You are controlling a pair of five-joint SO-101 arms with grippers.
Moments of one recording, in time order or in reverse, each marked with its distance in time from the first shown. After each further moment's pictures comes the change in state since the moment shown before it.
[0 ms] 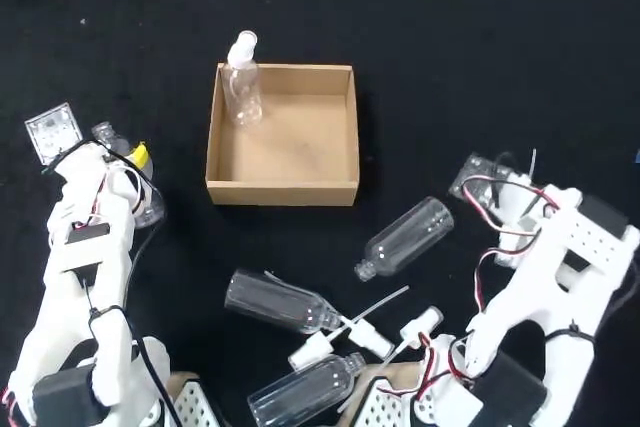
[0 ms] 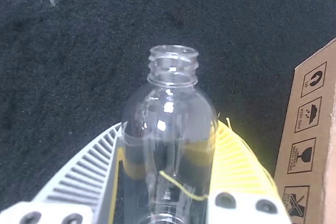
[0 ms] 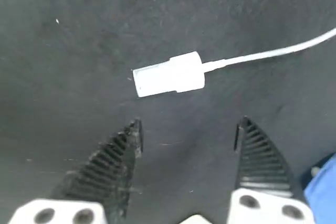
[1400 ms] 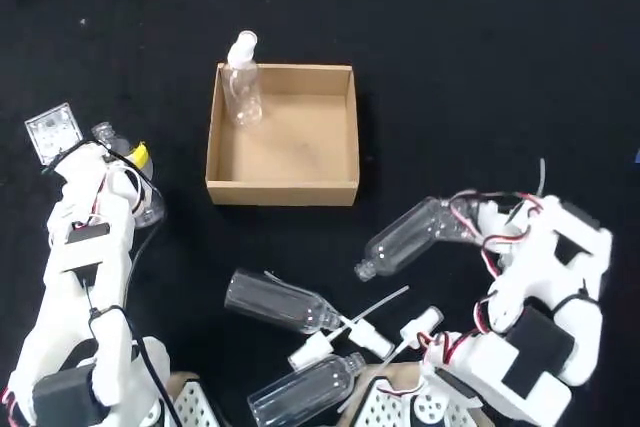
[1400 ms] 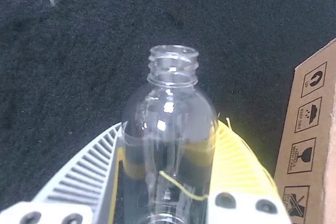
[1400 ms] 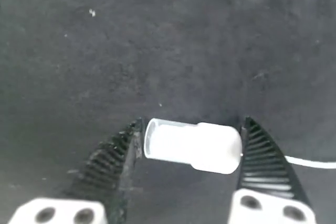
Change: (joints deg) left arm 0.0 0.0 0.0 0.0 0.0; right arm -0.8 15.3 1.5 -8.5 13.4
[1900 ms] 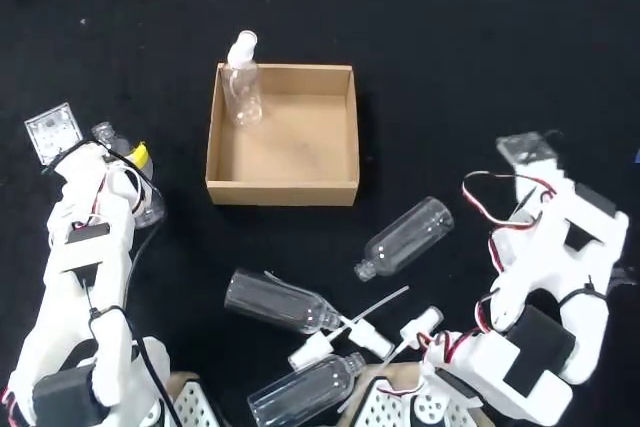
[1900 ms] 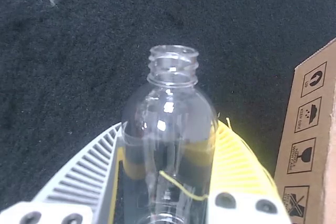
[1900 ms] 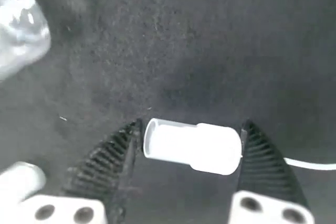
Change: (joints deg) left arm 0.0 0.0 0.0 0.0 0.0; right arm -0.6 0.4 -6.8 10.5 -70.9
